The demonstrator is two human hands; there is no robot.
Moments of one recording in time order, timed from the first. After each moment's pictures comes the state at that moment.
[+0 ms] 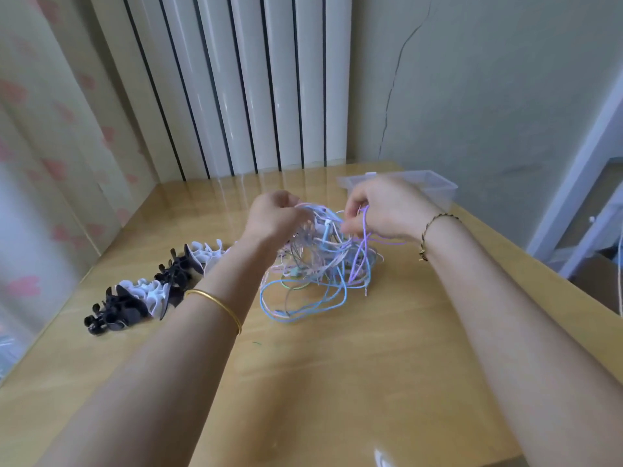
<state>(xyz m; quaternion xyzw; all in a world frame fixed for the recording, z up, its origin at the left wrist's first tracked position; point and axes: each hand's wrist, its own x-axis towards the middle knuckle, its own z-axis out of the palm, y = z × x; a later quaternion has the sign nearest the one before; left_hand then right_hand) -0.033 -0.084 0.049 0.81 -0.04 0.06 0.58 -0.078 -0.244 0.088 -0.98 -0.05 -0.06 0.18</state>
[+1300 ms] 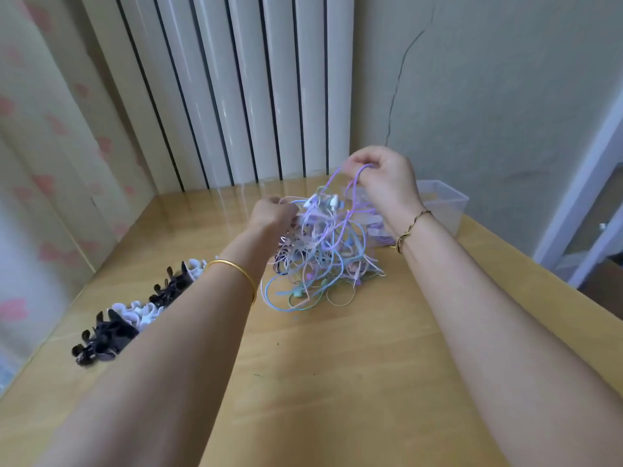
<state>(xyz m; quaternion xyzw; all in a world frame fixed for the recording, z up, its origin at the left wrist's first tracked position) 0.035 -0.083 0.049 0.79 0.05 0.01 0.61 -0.006 -0.235 0.083 -0.75 -0.01 -0.27 0.61</state>
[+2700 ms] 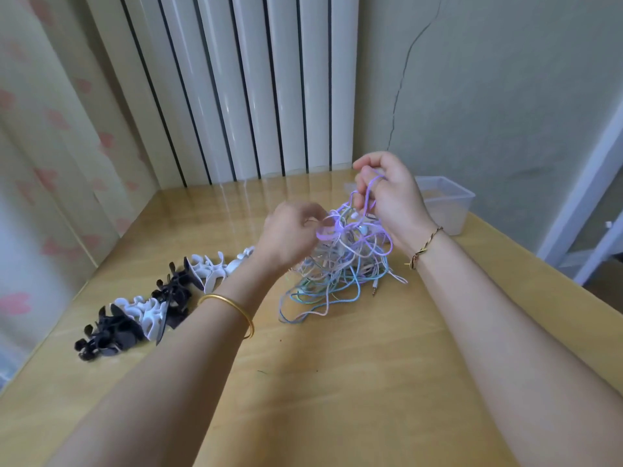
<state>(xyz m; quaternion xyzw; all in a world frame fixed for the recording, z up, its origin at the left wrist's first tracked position) -0.001 -0.082 0.036 0.90 -0.21 0.11 0.38 -0.013 -0.237 0.060 -0.69 -0.09 -0.22 0.68</state>
